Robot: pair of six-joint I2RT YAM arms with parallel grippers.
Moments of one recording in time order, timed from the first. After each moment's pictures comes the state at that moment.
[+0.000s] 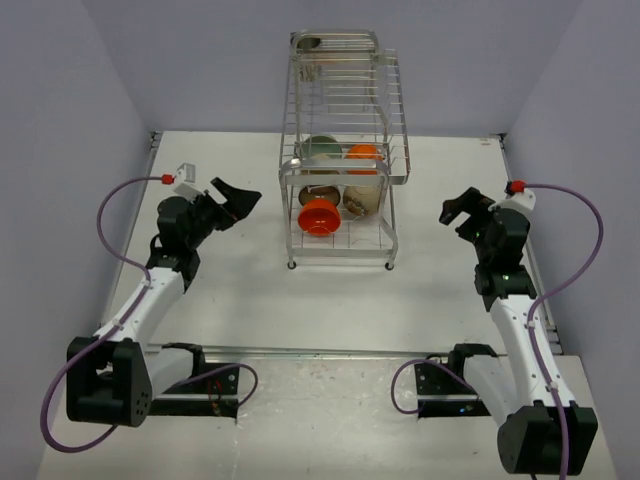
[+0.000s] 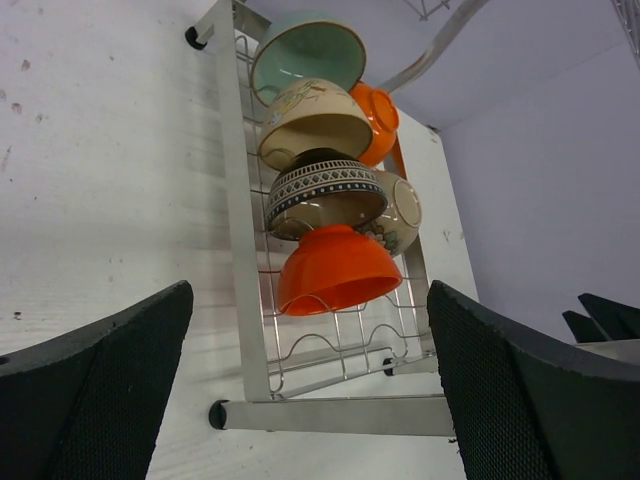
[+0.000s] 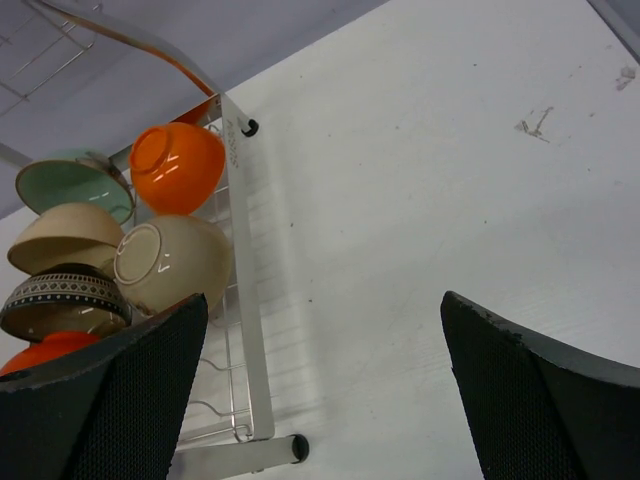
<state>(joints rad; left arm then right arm) -0.07 1.11 0.61 0.31 0.36 -0.78 -0.03 0.85 0.66 -0.08 0.06 0.47</state>
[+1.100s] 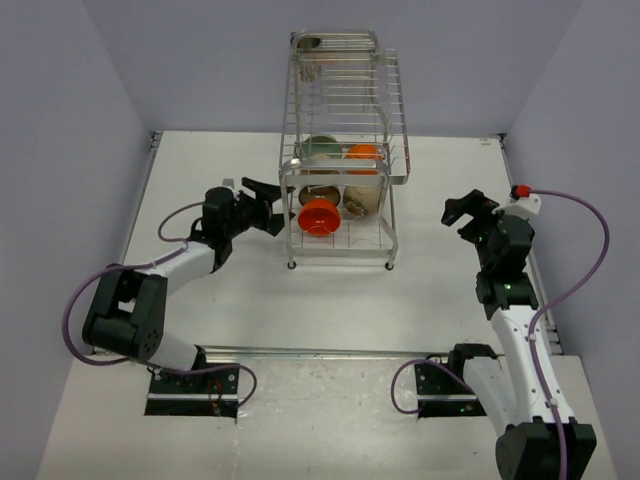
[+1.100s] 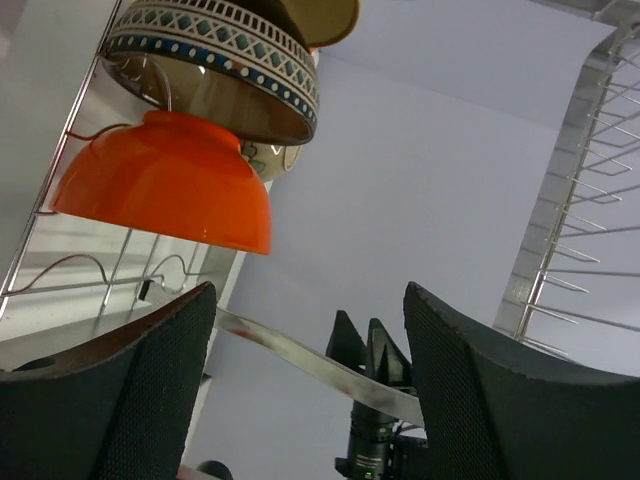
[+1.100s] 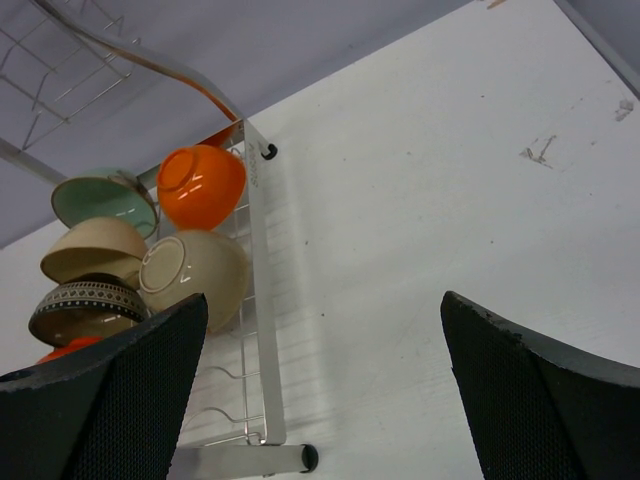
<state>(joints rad) -0.28 1.46 0.70 0.45 0.38 -1.61 -0.03 0.77 0.63 -0.06 0.06 0.48</state>
